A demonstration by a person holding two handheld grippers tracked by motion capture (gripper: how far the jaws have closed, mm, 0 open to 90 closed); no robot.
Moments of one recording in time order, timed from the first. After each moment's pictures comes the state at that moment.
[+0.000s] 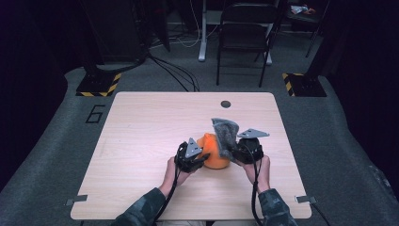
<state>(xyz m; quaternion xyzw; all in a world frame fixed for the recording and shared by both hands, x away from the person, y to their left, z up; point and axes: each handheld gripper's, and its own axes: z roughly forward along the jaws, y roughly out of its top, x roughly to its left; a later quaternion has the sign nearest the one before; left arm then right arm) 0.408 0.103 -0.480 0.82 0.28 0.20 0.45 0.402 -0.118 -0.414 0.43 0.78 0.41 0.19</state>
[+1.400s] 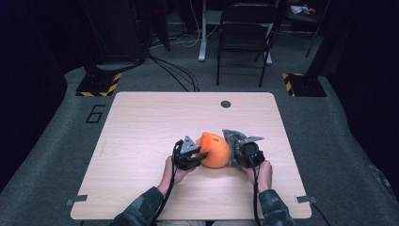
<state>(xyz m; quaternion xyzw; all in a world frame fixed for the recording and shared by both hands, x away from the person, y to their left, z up) 0.420 0.118 -0.483 0.81 0.32 0.16 0.47 0.420 -0.143 -0.466 0.50 0.78 0.31 0.19</state>
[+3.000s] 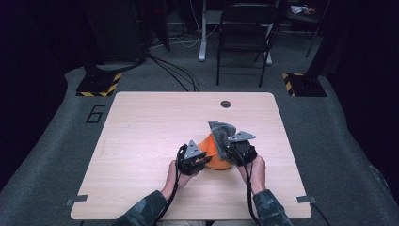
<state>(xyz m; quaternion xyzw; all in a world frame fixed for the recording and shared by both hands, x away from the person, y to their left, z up) 0.404 0.104 -0.484 0.82 0.29 0.15 0.47 0.407 -0.109 -0.436 0.45 0.80 0.32 0.24</state>
